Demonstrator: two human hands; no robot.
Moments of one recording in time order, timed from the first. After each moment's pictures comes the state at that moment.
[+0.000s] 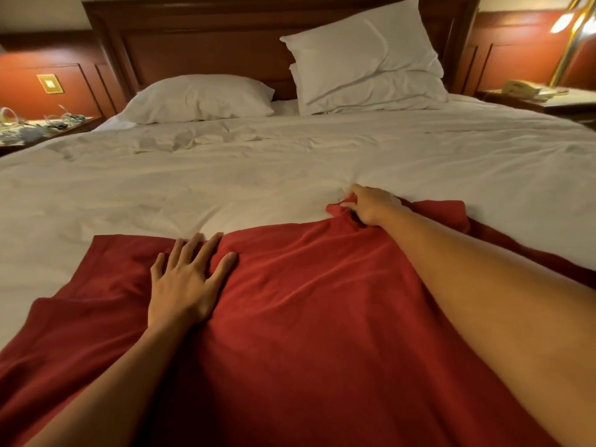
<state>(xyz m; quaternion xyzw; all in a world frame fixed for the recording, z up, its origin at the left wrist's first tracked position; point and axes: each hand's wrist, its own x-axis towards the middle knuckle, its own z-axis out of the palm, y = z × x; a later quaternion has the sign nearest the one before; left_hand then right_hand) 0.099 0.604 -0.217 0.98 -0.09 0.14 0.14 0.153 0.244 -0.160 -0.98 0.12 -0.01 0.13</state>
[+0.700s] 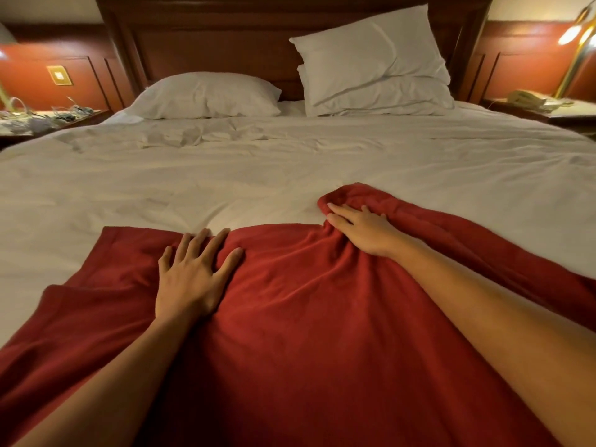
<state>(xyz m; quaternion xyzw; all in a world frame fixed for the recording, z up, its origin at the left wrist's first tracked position) 0.100 0.604 -0.218 0.98 -0.09 0.15 0.14 0.111 0.274 -0.176 -0.98 0.03 0.01 0.20</state>
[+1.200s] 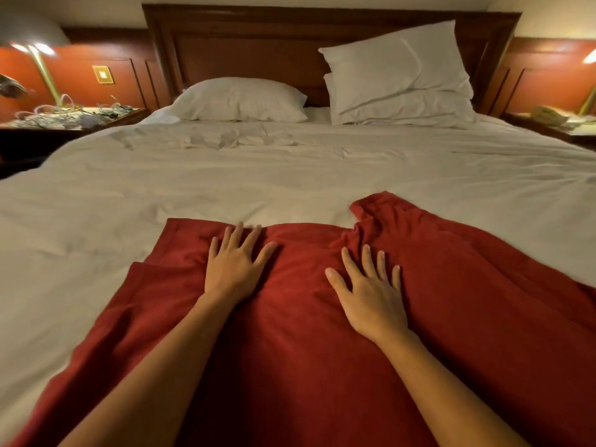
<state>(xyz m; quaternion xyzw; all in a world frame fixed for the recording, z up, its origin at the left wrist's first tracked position) 0.086 0.621 -0.196 0.98 -0.10 0.09 0.16 -0.013 0.392 -0.199 -0.98 0.11 -0.04 0.16</state>
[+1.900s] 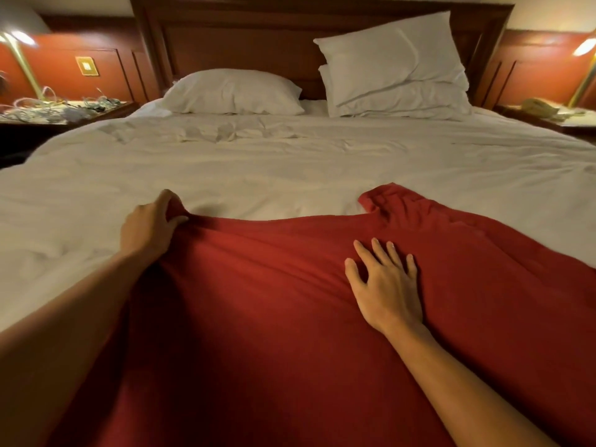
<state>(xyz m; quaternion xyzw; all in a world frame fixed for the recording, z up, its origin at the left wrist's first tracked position) 0.169 0.765 -0.165 0.96 -0.03 0.20 0.21 -0.006 0.401 -0.213 -0.97 0.14 -0.16 0.09</state>
